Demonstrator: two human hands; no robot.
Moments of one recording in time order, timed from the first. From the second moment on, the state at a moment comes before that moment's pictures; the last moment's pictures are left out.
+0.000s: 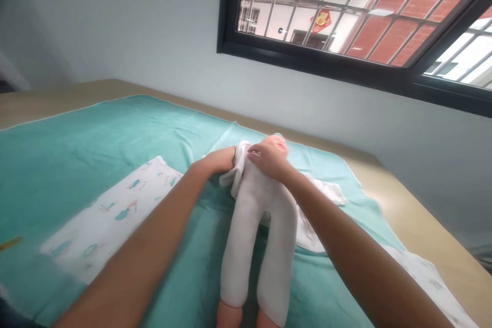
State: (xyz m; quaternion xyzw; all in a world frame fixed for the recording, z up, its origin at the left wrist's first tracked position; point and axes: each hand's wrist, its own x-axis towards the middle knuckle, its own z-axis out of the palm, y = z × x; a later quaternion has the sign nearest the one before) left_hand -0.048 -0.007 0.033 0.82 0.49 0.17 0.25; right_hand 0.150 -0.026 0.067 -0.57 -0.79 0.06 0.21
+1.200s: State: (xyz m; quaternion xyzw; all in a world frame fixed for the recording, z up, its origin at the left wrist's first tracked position) left_hand 0.070 -0.142 0.067 0.89 0.41 0.17 -0.10; right_hand 0.217 -0.105 -0.001 -0.51 -0.58 0.29 0.57
